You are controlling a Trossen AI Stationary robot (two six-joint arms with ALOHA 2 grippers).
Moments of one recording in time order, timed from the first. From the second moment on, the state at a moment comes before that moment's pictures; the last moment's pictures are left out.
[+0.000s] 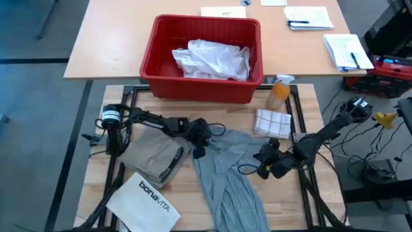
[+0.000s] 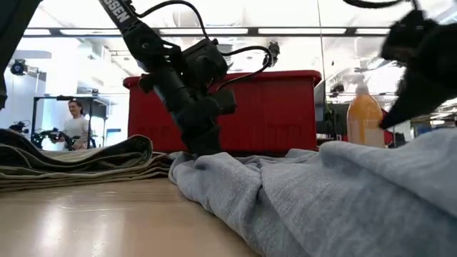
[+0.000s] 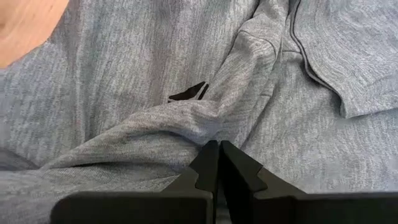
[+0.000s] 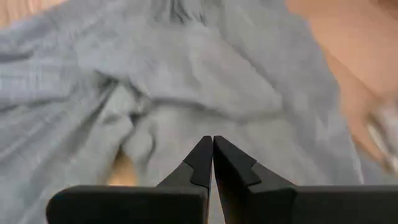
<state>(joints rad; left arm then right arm) 0.14 1.87 1.00 -0.07 0.14 -0.07 0.52 1.11 0.47 -0.31 0.55 0.84</state>
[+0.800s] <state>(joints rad) 0.13 1.75 1.00 -0.03 0.10 -0.06 -0.03 1.46 0.68 0.00 -0.14 0.08</state>
